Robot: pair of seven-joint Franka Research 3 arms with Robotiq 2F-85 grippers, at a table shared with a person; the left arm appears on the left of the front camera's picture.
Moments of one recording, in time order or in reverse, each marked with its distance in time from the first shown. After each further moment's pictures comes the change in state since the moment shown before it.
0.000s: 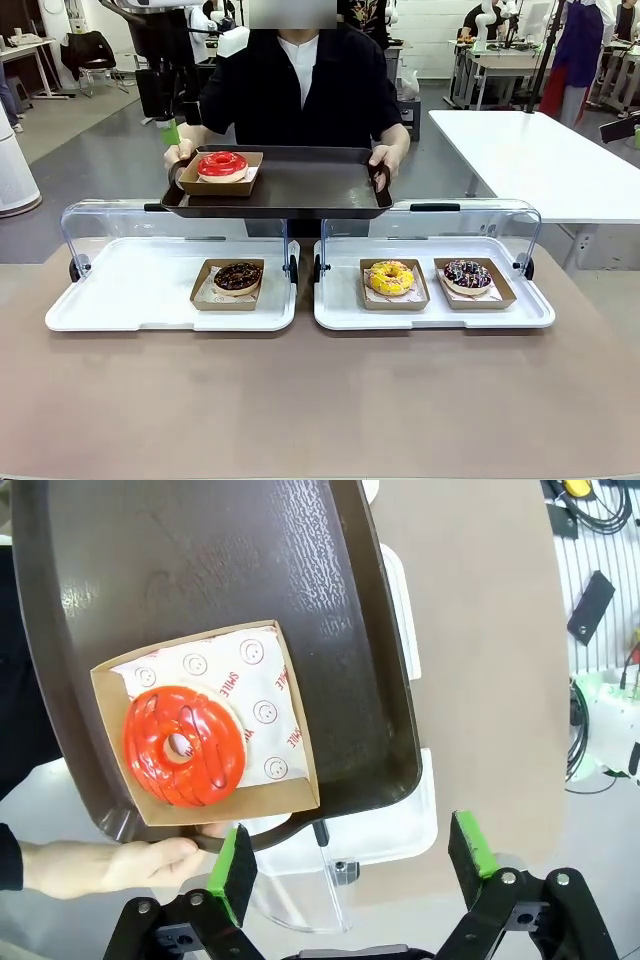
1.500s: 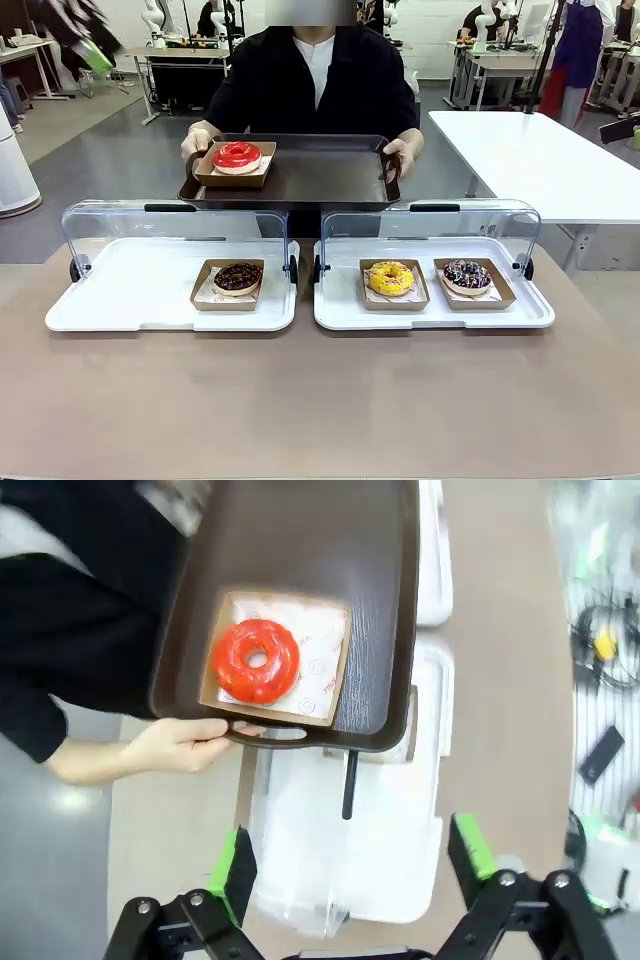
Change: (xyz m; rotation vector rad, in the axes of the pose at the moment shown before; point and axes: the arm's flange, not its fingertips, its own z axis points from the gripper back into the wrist) left arm -0.178 -0.039 0.093 0.187 -0.529 0.293; right arm 0.000 0.000 0.001 -0.001 -0.001 -0.001
